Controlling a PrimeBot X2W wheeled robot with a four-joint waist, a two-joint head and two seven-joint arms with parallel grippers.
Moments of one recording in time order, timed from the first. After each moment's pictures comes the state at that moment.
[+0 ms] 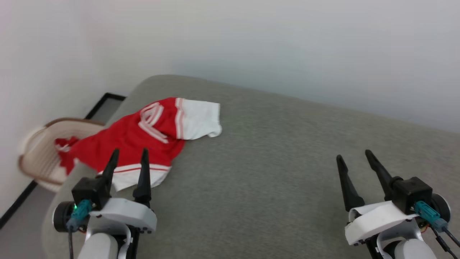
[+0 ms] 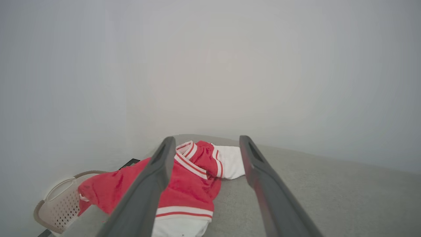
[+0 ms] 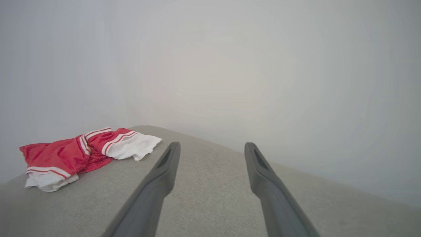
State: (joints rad) left arm -0.21 0.17 -0.06 0.27 -0.26 -0.02 -0.23; right arm -0.13 -0.06 0.07 0.11 0.11 0.13 -0.11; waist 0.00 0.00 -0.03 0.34
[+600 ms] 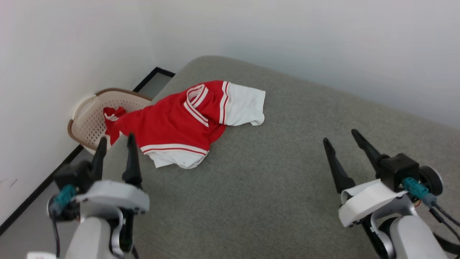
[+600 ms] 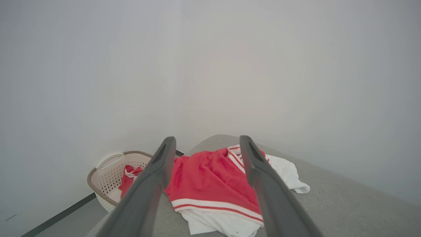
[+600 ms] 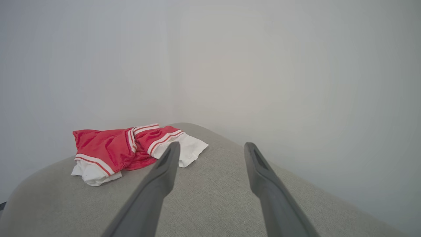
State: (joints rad) left arm -0.30 0.16 0.00 0.33 -0.36 -0.01 -0.23; right arm -0.26 -0.12 0.17 0.15 0.13 0.13 -0.07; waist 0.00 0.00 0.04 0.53
